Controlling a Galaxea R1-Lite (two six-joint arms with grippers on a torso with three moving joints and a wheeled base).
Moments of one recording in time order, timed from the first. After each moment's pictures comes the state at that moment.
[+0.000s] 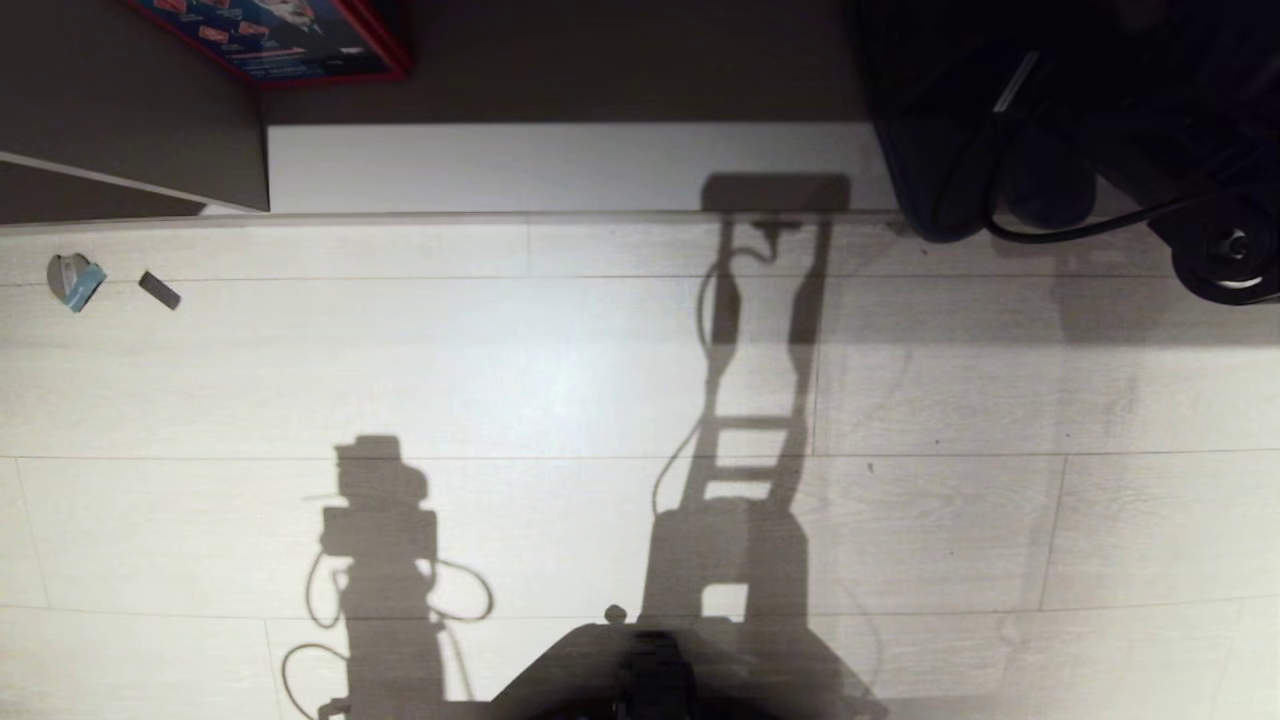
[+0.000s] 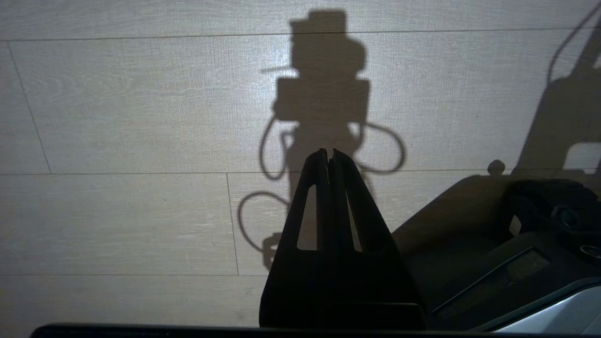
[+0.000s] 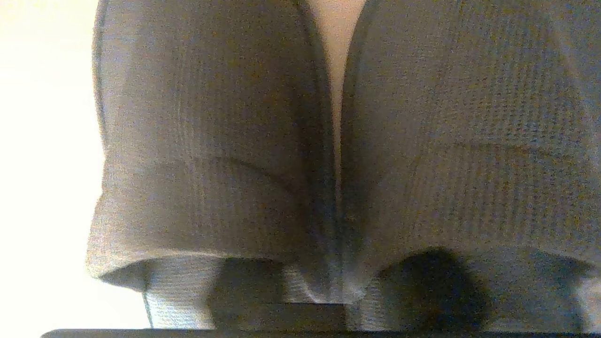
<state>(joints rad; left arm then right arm) 0.00 0.00 0.00 0.00 0.00 0.00 0.08 1.86 -1.61 -0.73 0.10 -0.01</state>
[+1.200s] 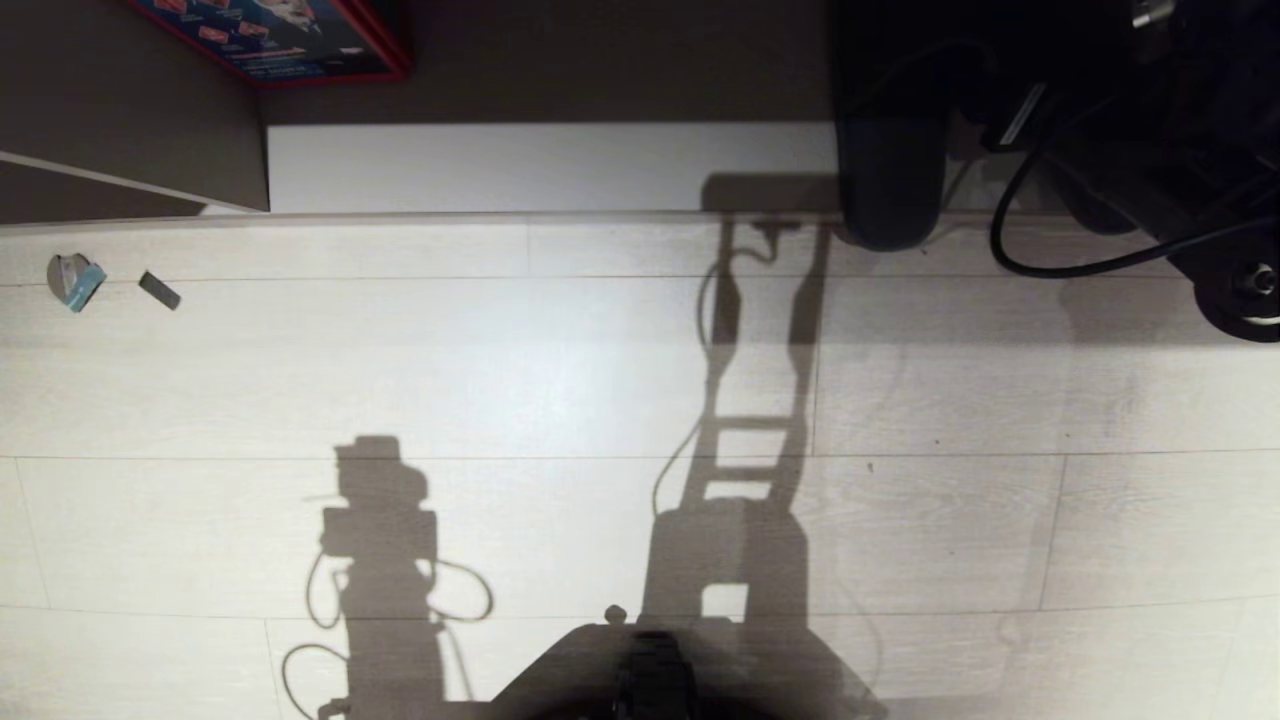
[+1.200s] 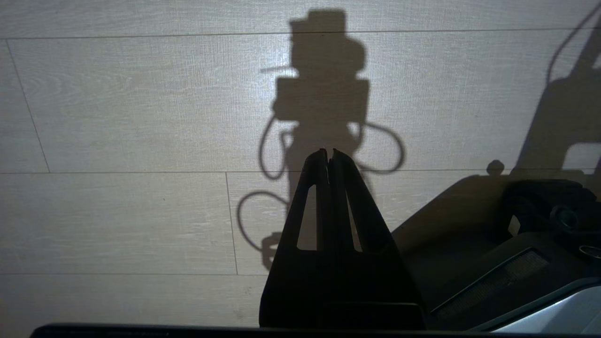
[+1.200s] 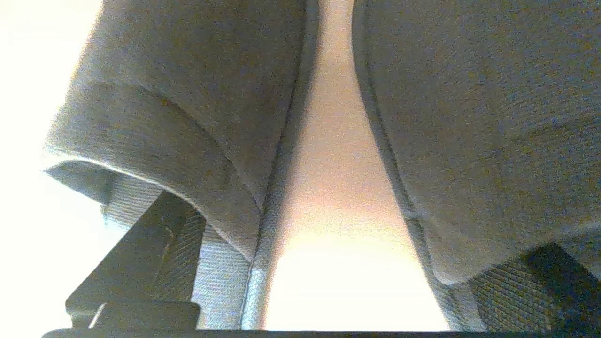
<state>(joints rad) 0.00 0.00 0.00 0.00 0.00 -0.01 0.09 1.78 -1.45 -0.76 0.10 -0.02</state>
